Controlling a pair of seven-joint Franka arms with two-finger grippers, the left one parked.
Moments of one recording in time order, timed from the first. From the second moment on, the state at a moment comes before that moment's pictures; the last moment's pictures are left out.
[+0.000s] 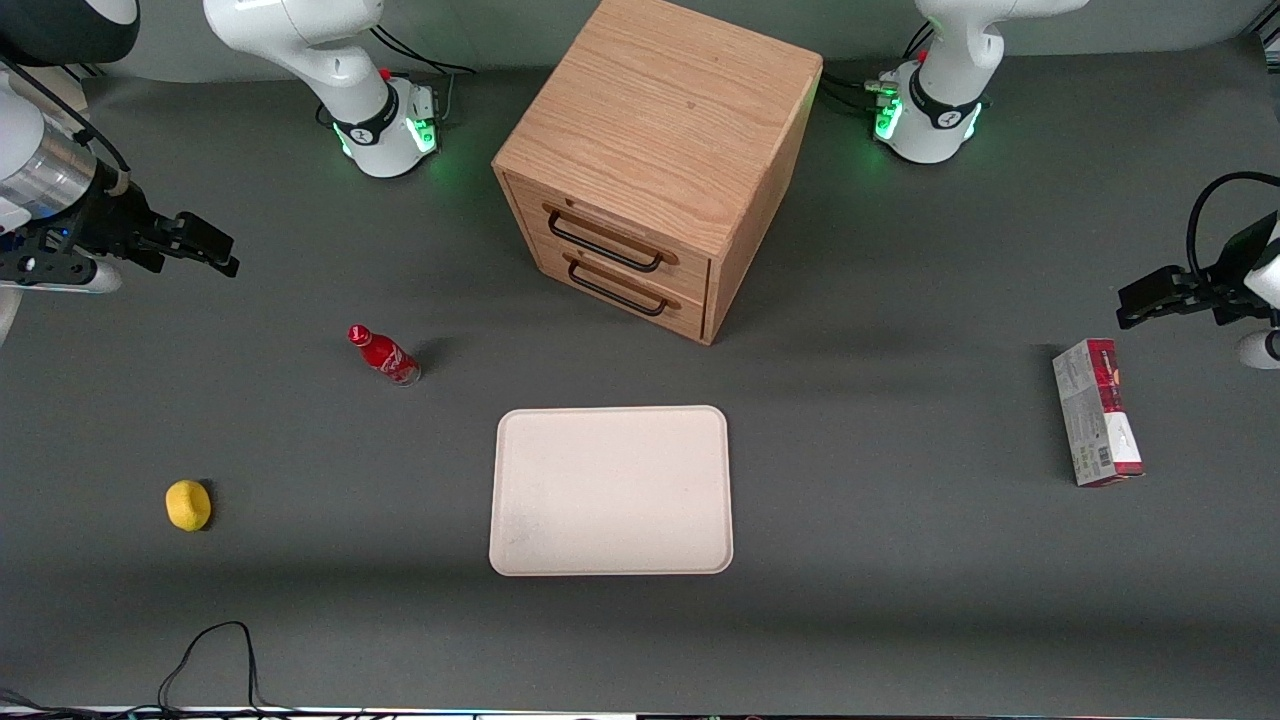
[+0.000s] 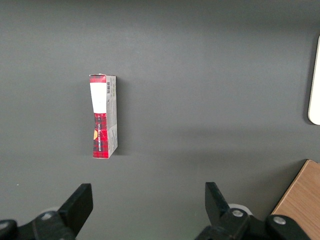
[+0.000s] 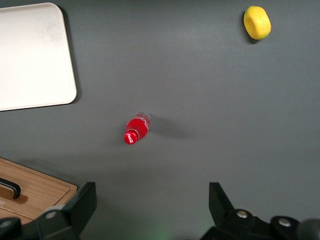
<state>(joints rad) 0.20 -0.19 -0.15 -1.89 -0.01 1.67 0.16</state>
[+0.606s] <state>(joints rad) 0.19 -0.06 0.01 -1.75 -0.01 1.69 0.17</state>
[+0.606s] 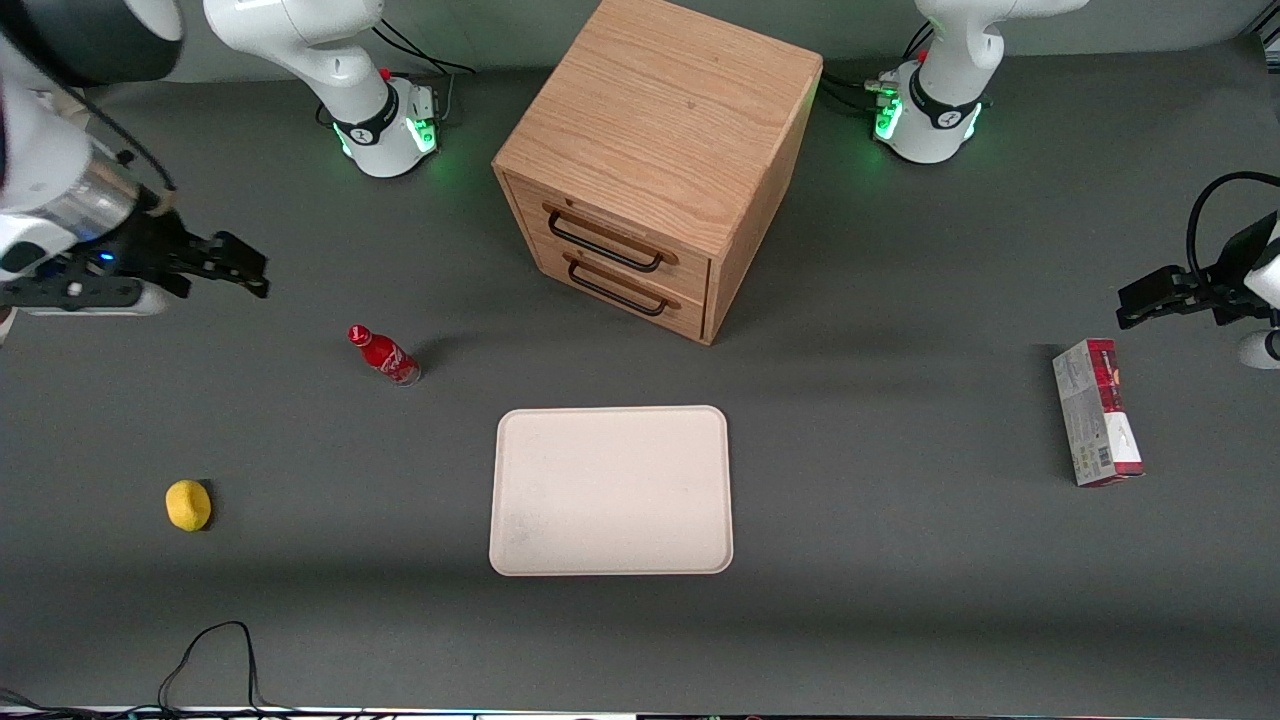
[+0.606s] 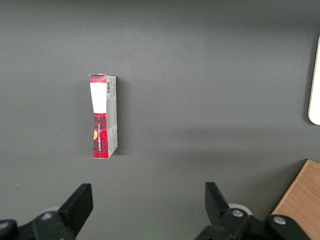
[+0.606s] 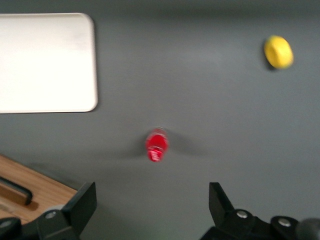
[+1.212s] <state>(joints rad) 0.20 0.09 0.45 -1.66 0.23 1.68 -0.01</state>
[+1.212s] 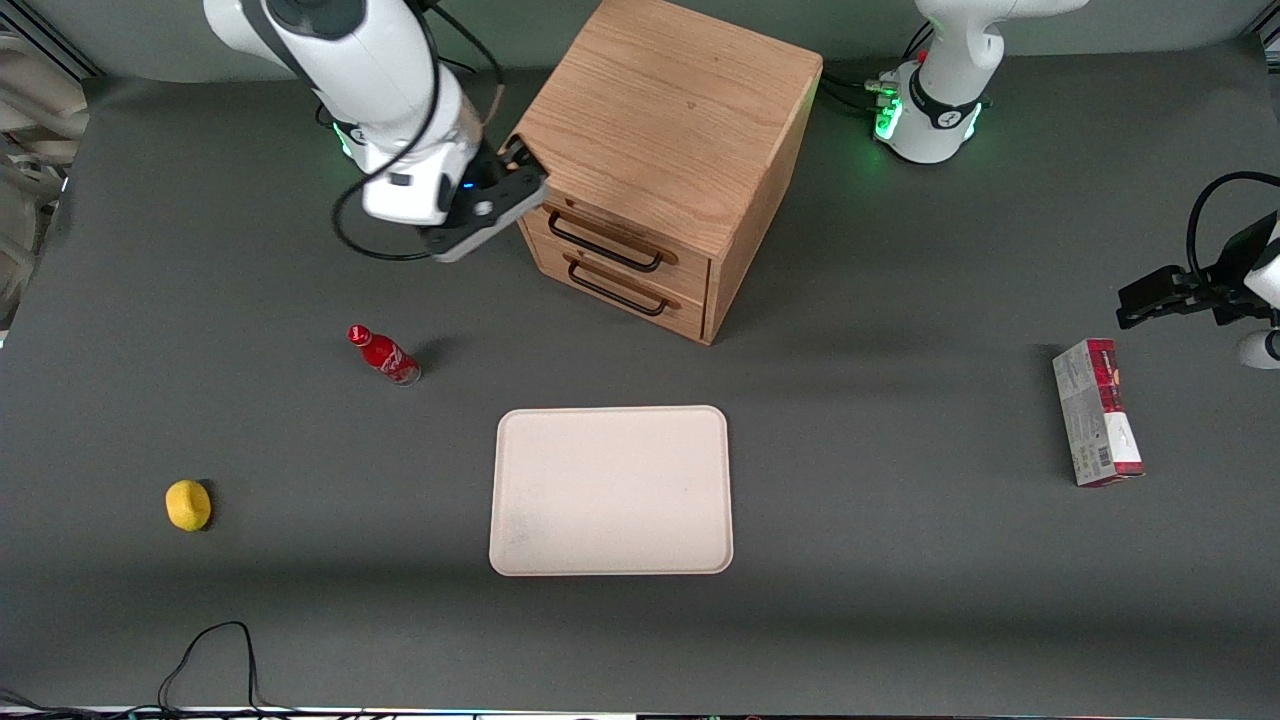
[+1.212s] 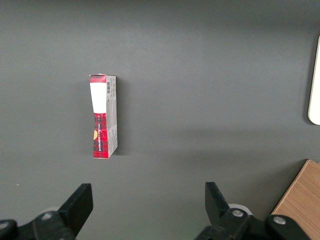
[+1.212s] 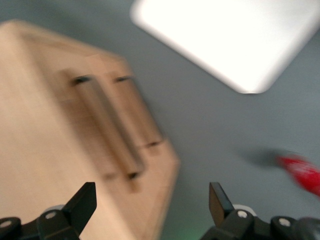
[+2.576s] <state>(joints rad) 0.21 0.40 0.50 -1.68 0.21 1.87 -0.24</state>
